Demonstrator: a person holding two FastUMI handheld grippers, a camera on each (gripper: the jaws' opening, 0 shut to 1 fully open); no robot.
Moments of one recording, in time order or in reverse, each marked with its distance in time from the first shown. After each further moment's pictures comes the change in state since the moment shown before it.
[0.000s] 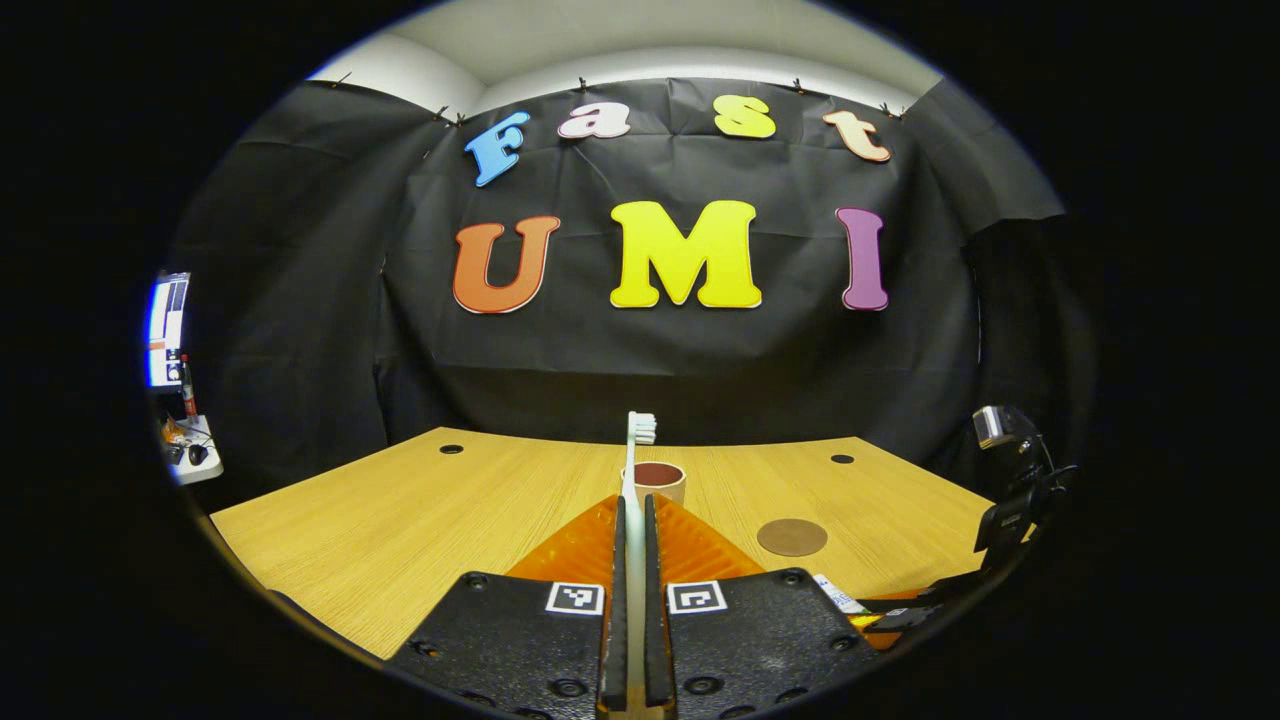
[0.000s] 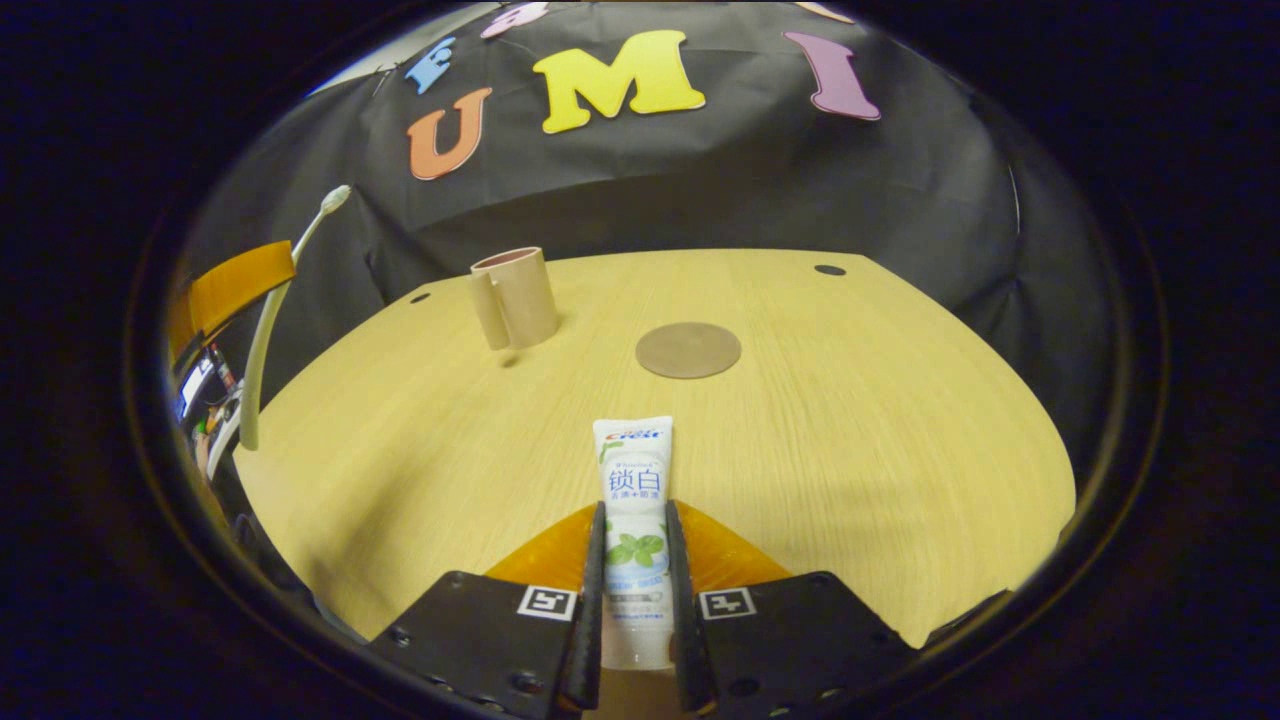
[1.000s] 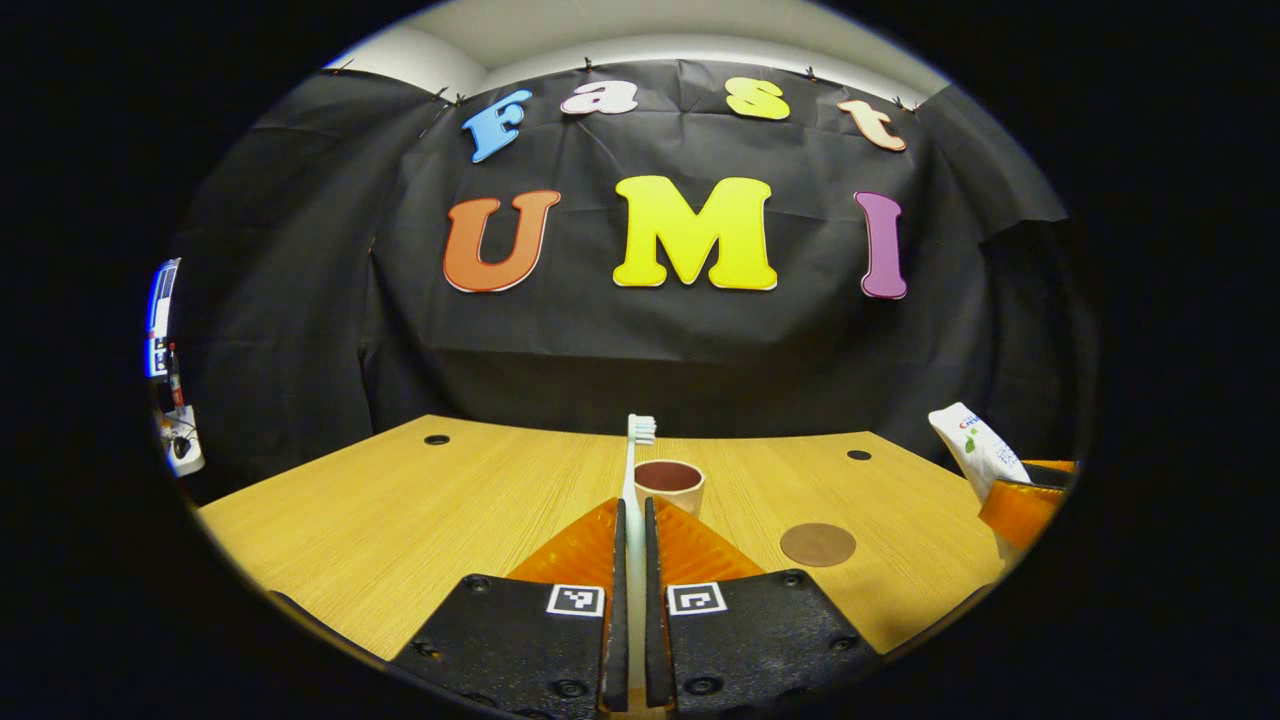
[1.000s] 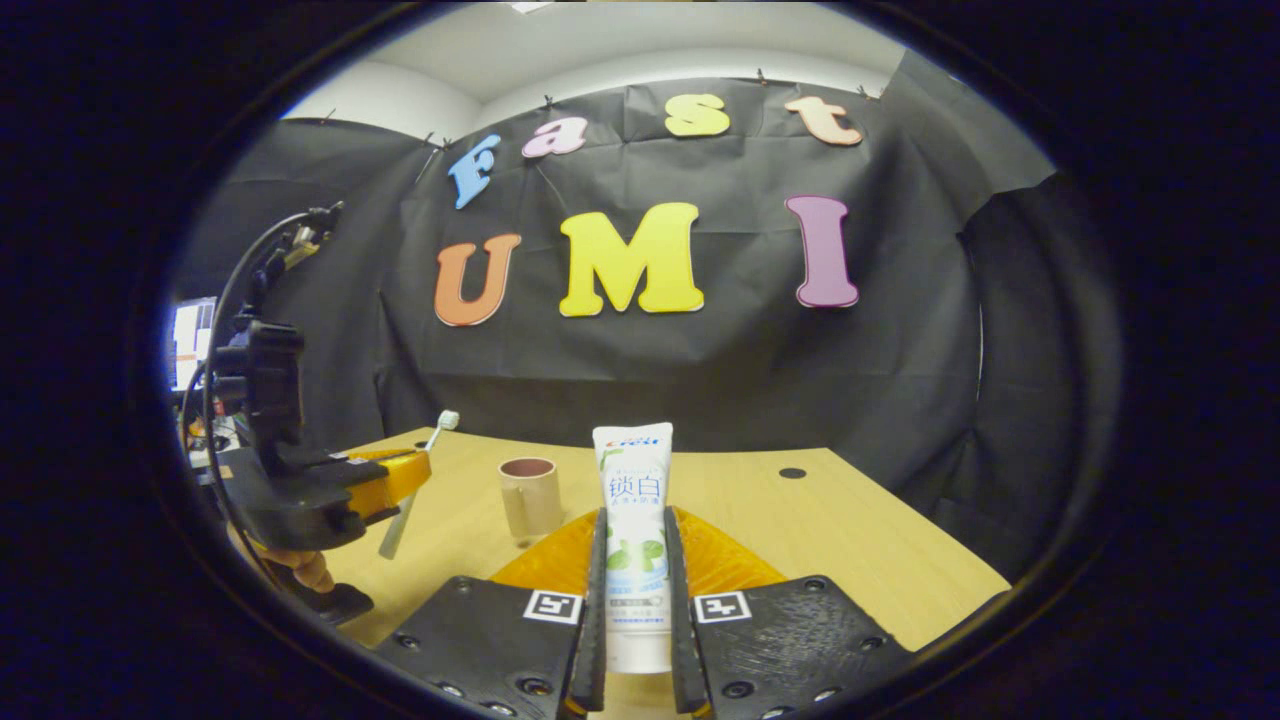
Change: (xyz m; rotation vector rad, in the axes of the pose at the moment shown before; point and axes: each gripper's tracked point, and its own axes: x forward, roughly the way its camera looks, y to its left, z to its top) left arm 0.072 0.003 -0.006 -0.015 0.013 -0.044; right arm -0.094 0.012 0.137 -0.077 -0.565 -0.061
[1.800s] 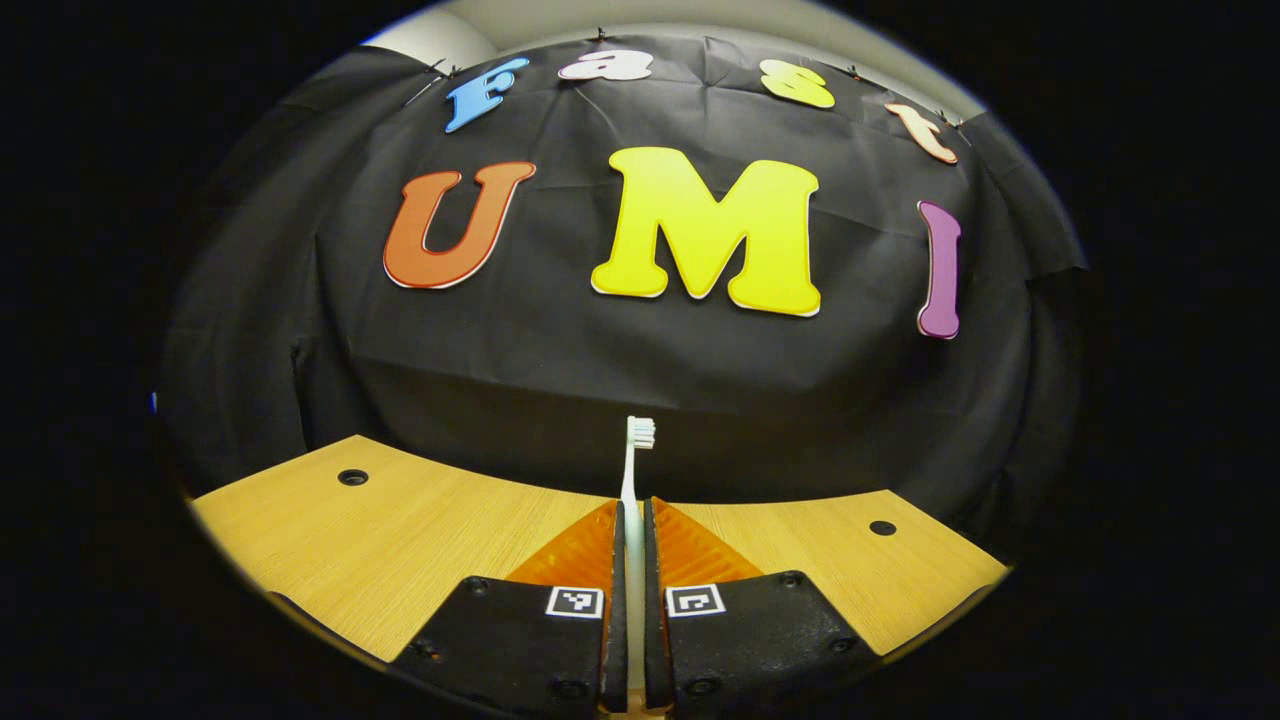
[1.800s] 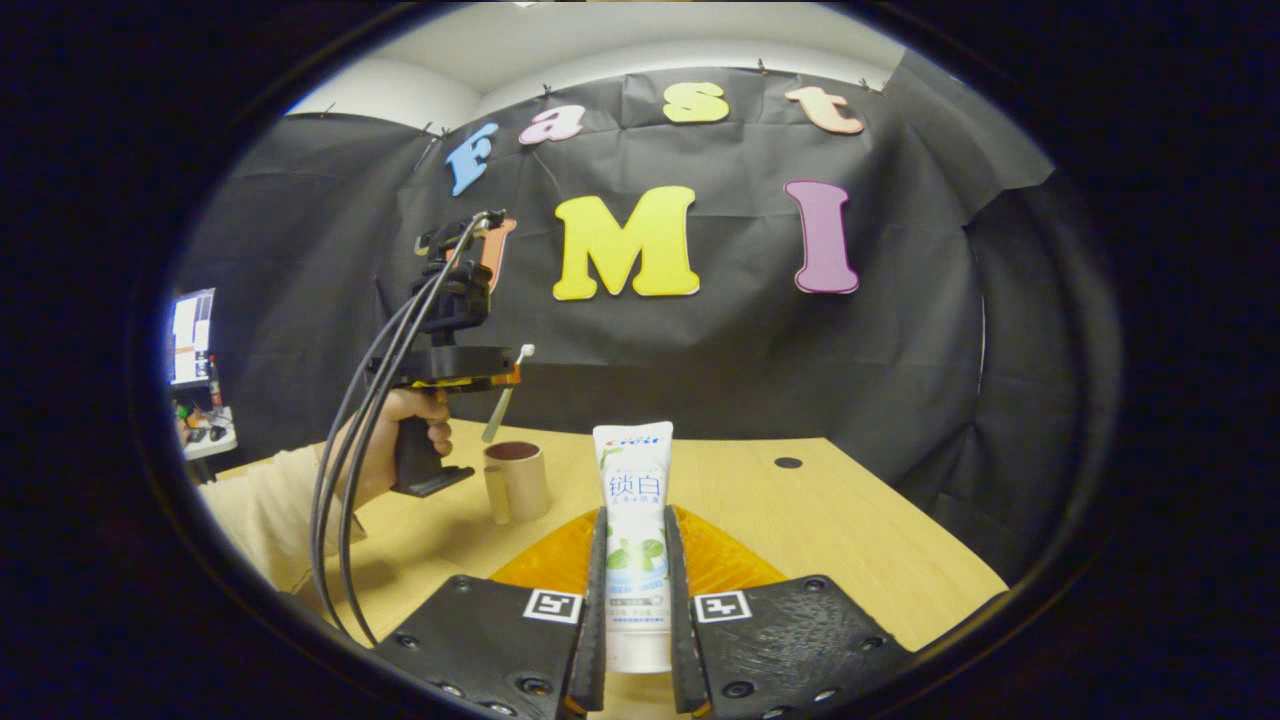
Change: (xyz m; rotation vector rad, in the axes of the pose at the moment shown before) left arm 0.183 -0.009 0.037 -0.085 0.028 -0.030; right arm 0.010 -0.023 -0.021 0.004 0.042 -0.011
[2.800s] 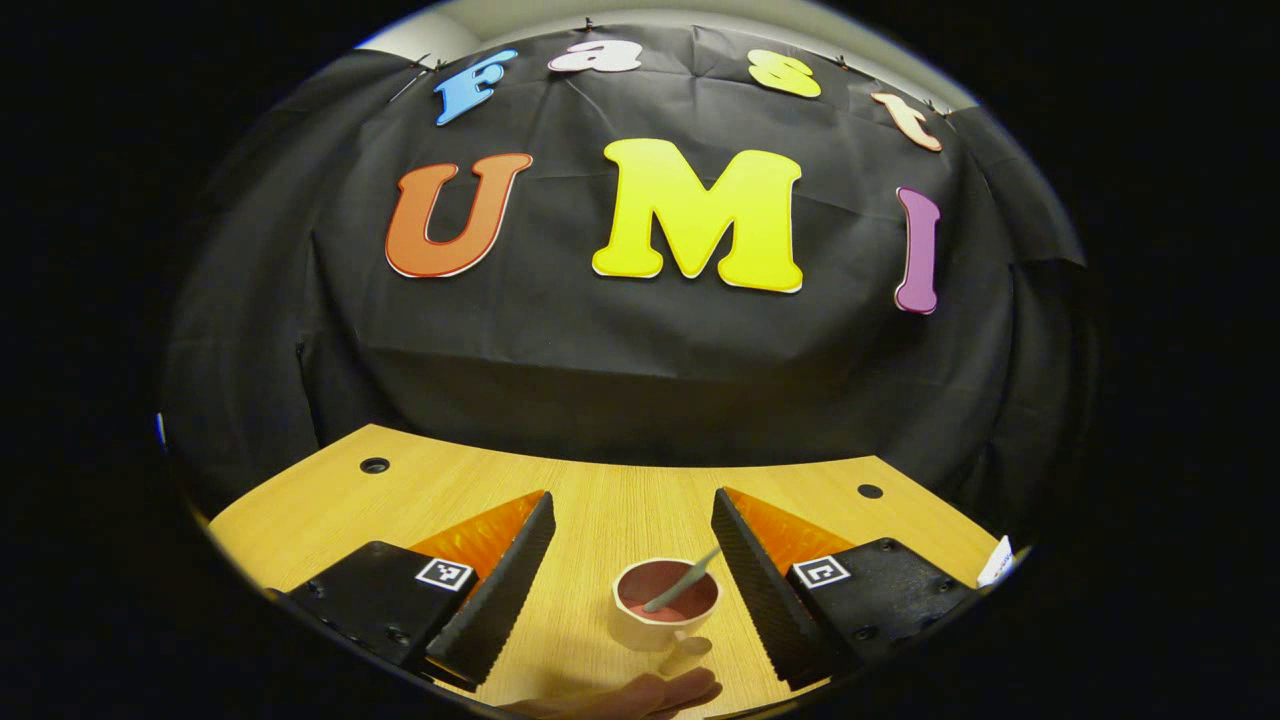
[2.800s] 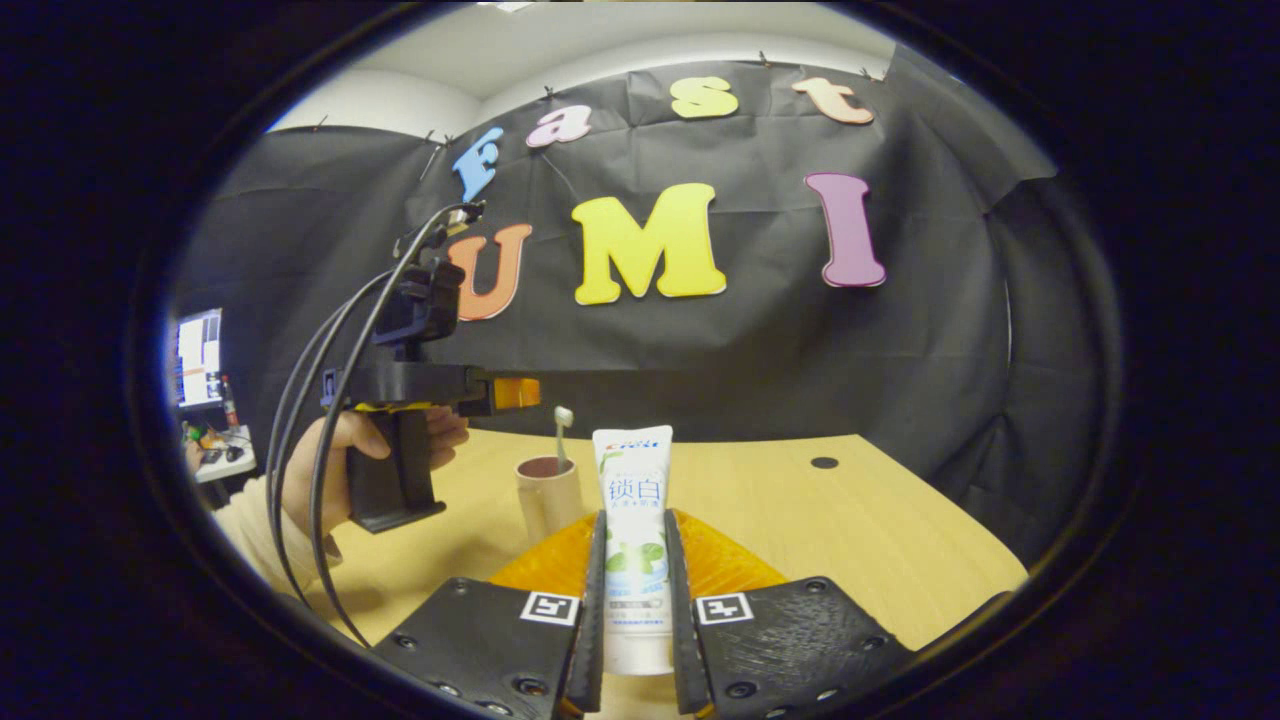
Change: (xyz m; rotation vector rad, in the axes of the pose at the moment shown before) left arm -0.074 0.026 0.002 0.018 0.067 -0.020; right arm 0.028 0.049 0.027 0.049 0.004 0.096
